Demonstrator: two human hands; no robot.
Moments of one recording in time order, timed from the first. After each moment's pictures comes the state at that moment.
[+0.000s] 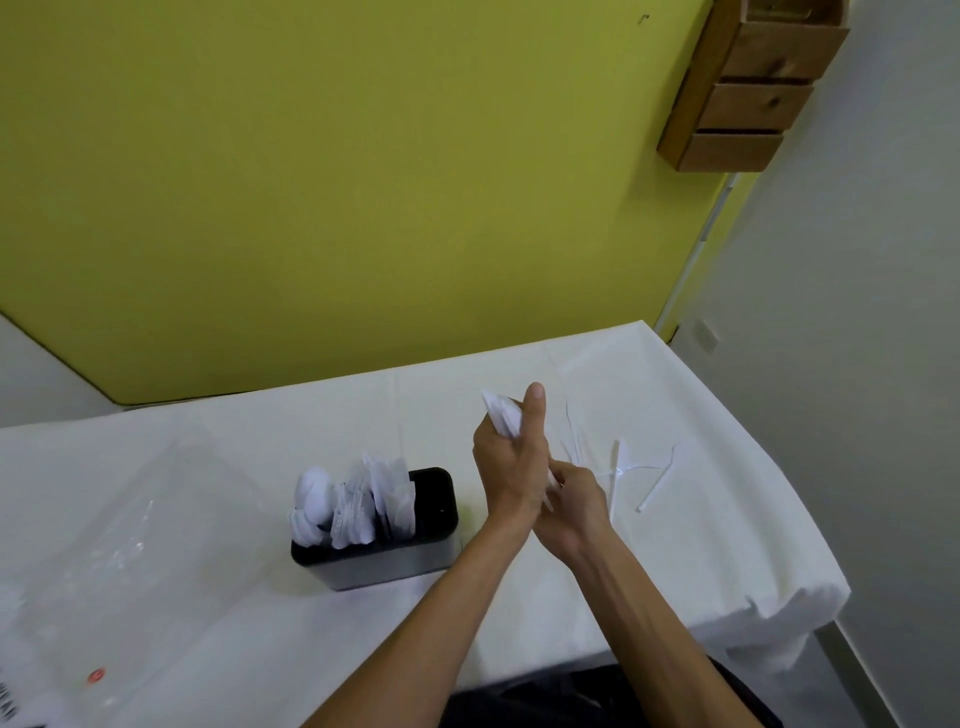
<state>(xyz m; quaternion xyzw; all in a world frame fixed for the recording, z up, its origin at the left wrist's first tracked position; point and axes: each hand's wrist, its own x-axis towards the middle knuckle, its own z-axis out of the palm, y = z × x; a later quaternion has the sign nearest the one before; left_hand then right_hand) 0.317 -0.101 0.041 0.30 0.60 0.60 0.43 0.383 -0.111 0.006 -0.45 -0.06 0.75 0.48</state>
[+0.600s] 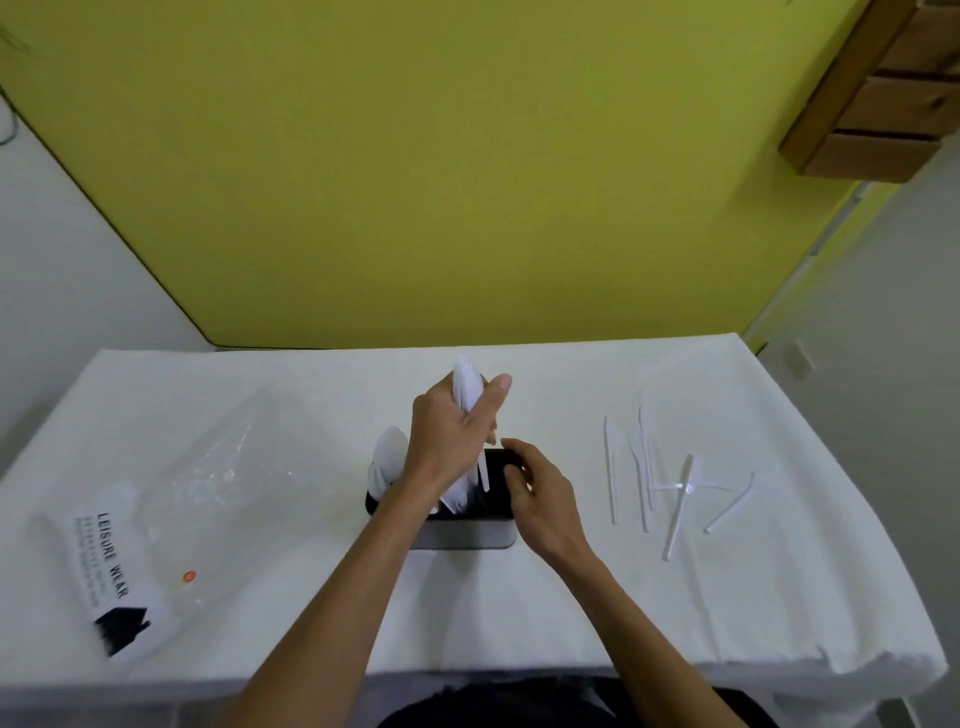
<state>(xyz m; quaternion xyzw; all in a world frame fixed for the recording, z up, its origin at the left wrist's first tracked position) 0.172 -0.118 0.056 0.49 0.67 0.49 0.27 0.305 -0.128 -0.026 -0.56 -0.65 0.43 0.28</state>
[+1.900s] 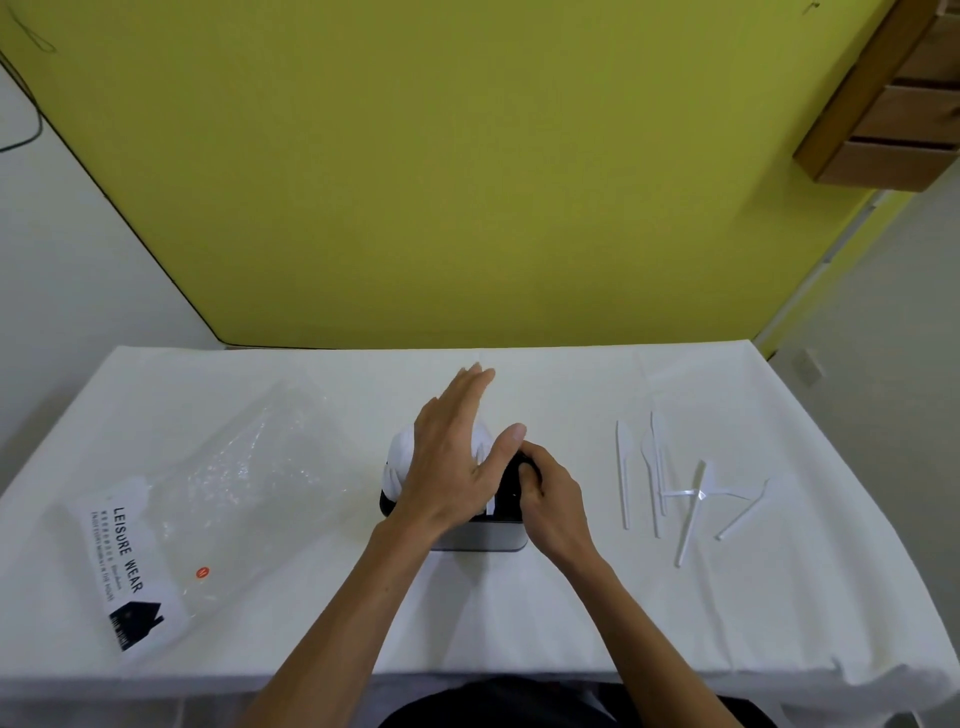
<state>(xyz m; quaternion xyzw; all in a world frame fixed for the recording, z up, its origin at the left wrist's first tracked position) 0.158 -0.147 0.035 0.63 0.65 0.39 0.15 0.297 -0.123 -0.037 -0.55 -0.65 0.43 0.29</state>
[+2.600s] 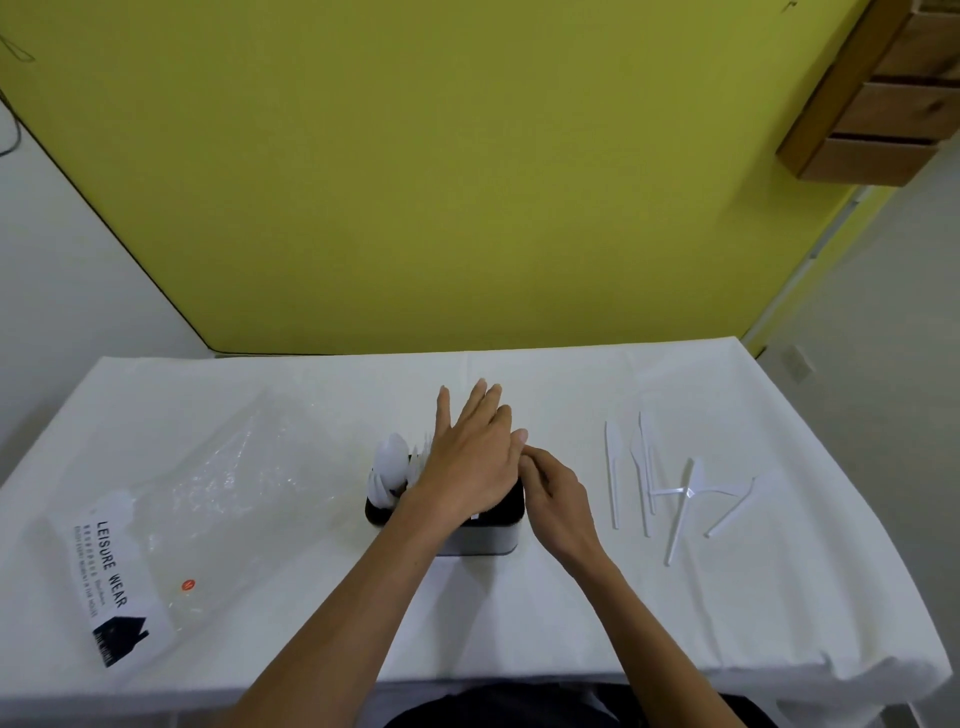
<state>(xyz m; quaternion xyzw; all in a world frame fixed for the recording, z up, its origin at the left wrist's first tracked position) 0.182 -0.122 0.055 0.71 0.69 0.02 0.13 0.314 -0.117 -0.036 -0.54 -0.65 0.44 0.30</state>
